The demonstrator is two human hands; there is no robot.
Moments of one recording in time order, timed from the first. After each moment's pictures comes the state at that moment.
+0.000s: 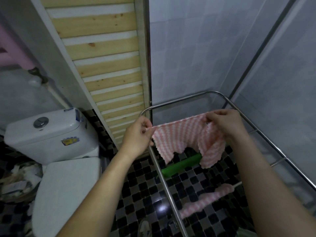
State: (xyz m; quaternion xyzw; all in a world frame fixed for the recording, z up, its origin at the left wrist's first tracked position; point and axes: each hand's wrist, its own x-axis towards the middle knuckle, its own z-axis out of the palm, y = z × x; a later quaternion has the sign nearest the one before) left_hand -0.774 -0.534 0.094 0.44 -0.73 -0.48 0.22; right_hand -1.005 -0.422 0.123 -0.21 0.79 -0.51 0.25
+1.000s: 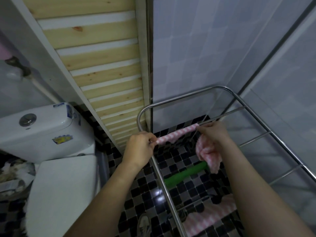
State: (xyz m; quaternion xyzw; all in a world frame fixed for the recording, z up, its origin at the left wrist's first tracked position) left_hand -0.789 -0.557 0.034 0.44 -0.85 -0.26 0.15; right_hand -1.018 -0.471 0.032 -0.16 0.85 -0.39 0.32
